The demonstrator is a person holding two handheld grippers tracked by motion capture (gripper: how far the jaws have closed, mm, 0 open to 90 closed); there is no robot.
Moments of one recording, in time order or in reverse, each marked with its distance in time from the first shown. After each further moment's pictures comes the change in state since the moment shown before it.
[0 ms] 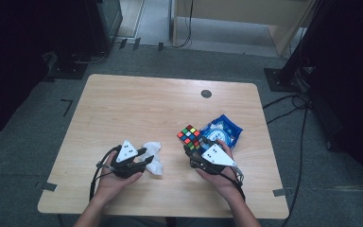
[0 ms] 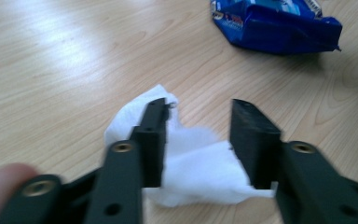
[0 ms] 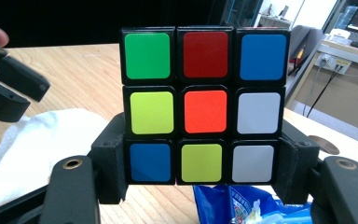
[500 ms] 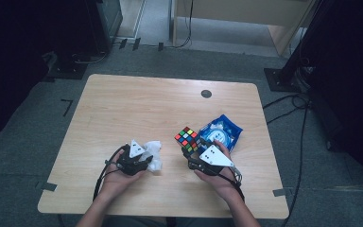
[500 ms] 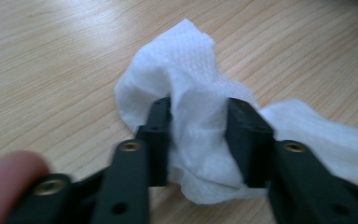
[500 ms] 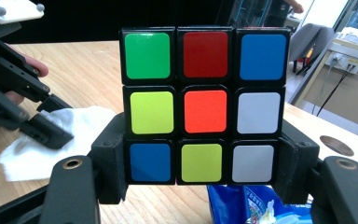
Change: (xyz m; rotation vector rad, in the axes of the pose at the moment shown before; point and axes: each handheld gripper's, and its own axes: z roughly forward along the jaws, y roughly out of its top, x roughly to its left) left arm 0.006 -0.016 0.036 0.192 0.097 -0.001; right arm 0.005 -0.003 0.003 0.010 0.032 -0.013
